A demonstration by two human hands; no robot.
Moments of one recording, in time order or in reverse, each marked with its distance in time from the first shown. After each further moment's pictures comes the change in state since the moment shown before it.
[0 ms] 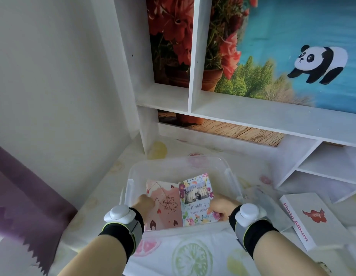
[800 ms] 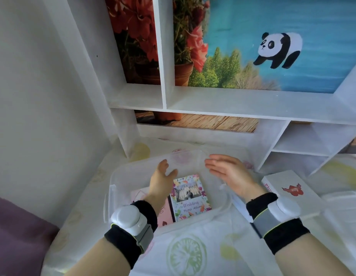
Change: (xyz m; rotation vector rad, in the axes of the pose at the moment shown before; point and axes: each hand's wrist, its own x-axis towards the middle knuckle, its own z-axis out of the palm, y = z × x) left_hand -0.065 0.076 0.066 0.008 -0.112 0.519; right_hand -0.064 0.016 -0.064 0.954 0.305 -0.458
